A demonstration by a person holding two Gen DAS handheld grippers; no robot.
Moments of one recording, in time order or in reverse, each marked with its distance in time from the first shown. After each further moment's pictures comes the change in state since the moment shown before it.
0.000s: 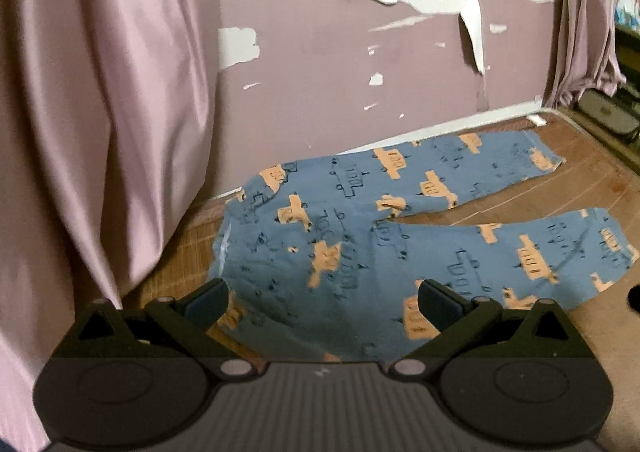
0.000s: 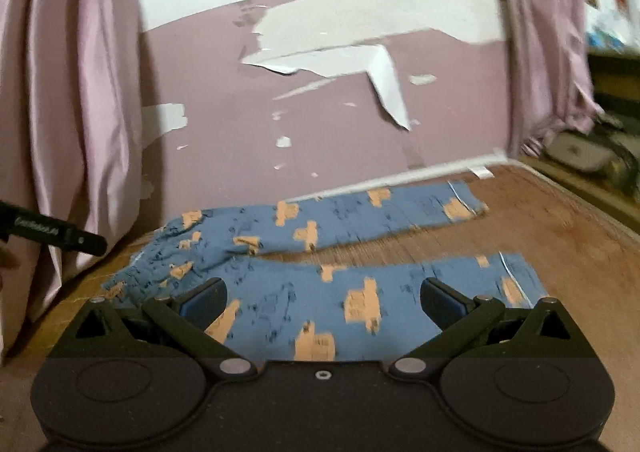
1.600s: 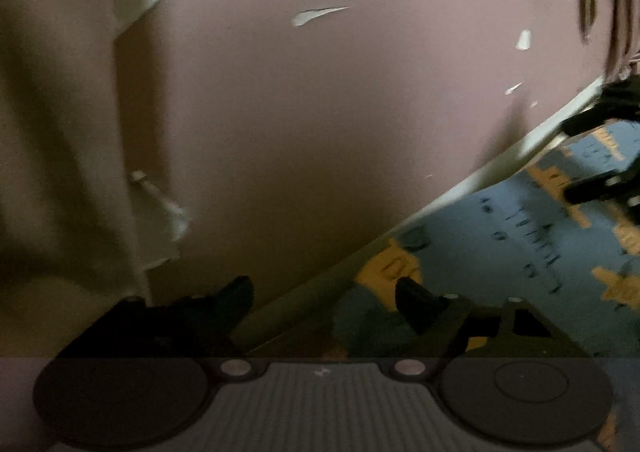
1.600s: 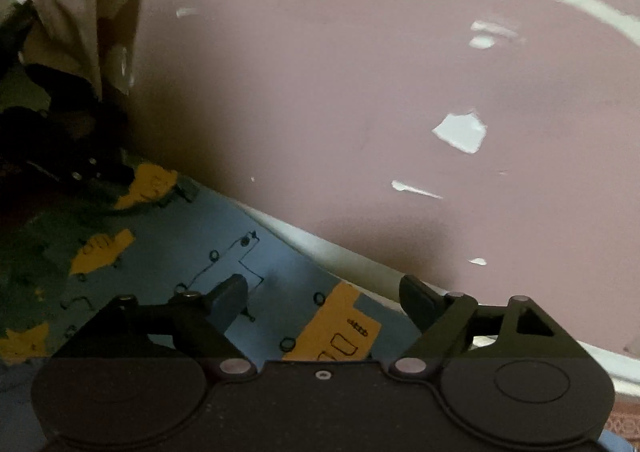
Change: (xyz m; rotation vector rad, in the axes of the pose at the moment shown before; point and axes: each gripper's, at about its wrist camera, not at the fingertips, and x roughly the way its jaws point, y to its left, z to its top) left arm 0.293 0.131 0.094 0.150 0.018 -0.110; right arm 0.437 0.058 0.119 -0.543 0.342 0.376
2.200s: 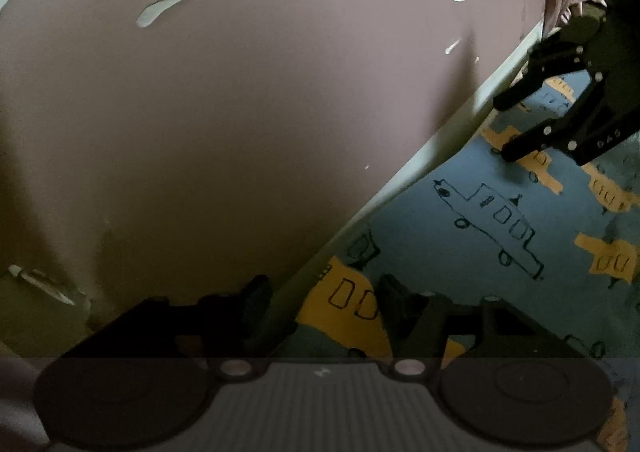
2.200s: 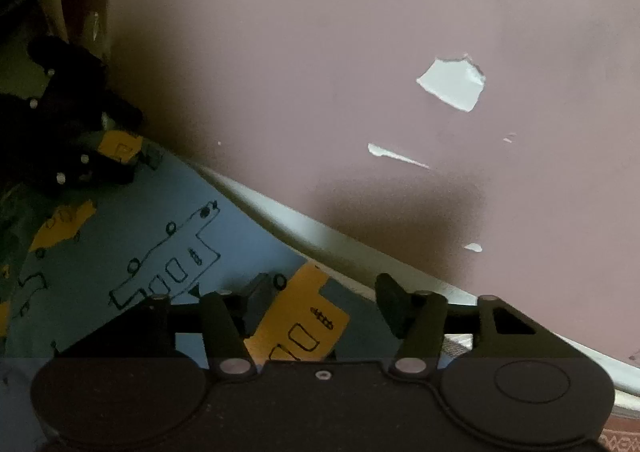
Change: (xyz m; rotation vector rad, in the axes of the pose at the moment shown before) left arm 0.049 -0.020 0.028 0.182 0.078 -0.142; right arm 0.027 -0.023 0.002 -0.020 0.103 0.024
